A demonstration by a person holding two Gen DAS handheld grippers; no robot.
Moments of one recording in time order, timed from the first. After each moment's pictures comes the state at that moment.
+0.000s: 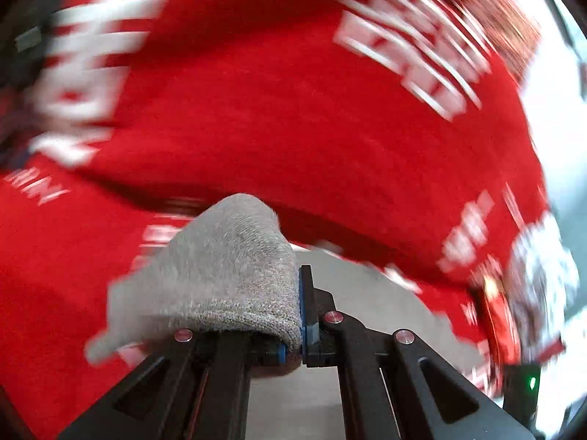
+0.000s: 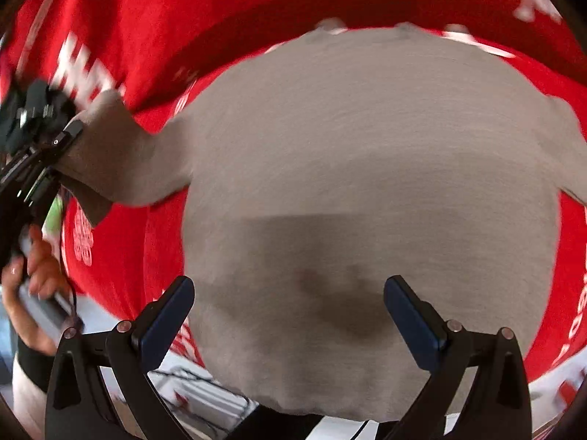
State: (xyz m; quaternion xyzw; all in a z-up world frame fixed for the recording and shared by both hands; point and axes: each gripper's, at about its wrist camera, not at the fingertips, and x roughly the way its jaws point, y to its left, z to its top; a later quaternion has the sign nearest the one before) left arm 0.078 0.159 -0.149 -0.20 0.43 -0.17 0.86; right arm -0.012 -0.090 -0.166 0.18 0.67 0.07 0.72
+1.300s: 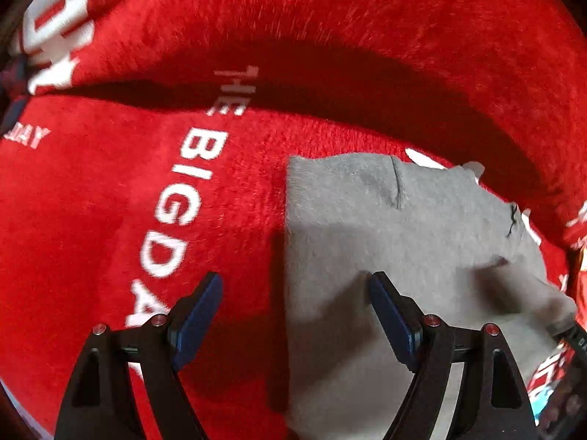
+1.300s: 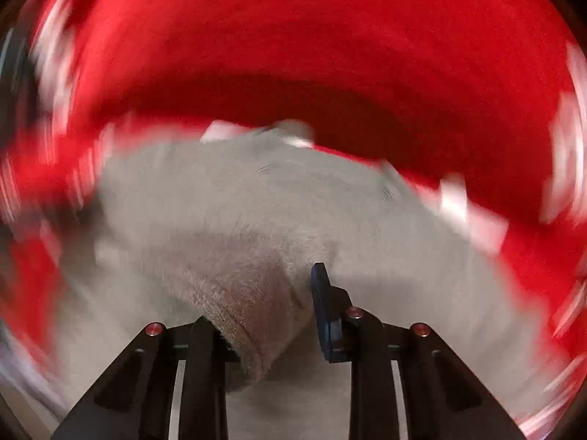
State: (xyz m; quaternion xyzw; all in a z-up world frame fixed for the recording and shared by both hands) left arm 0.141 0.185 -0.291 -0.13 0.63 -0.02 0.77; right arm 0.113 -0.154 -0.206 0.11 0.59 0.05 0.80
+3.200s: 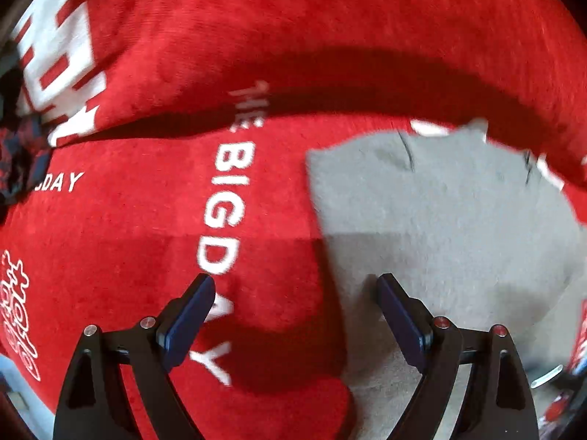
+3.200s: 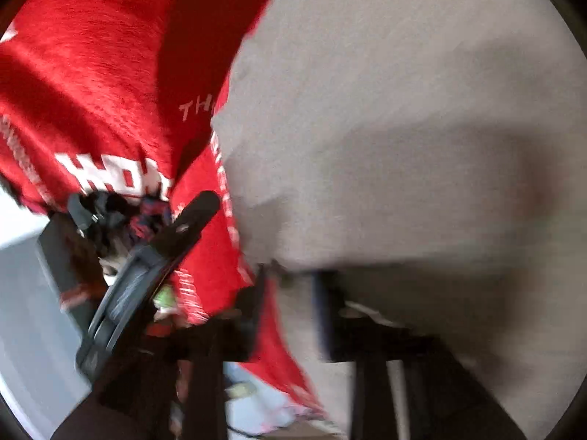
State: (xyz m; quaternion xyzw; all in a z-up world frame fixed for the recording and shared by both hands) left arm 0.104 0.180 -0.286 0.01 0.61 -0.02 0.79; right arm 0.063 -0.066 -0.257 0.42 0.64 0.13 0.63
